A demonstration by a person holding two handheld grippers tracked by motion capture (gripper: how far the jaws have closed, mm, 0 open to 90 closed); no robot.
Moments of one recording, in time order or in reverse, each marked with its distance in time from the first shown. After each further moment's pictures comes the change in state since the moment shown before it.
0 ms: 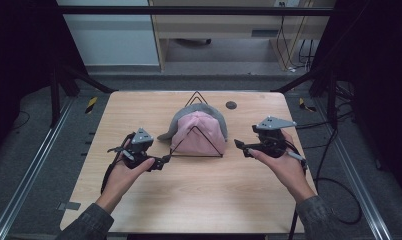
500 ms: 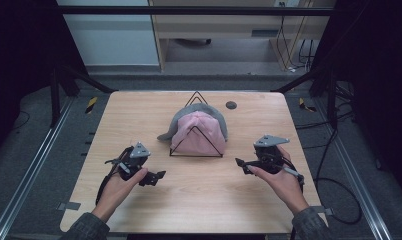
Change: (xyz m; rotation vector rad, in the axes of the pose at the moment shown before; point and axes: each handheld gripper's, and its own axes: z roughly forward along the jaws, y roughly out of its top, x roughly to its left) left arm 0.001 -0.042 0.003 0.121 -0.021 0.033; right arm 0.006 -0.055 0.019 0.127 0.002 0.039
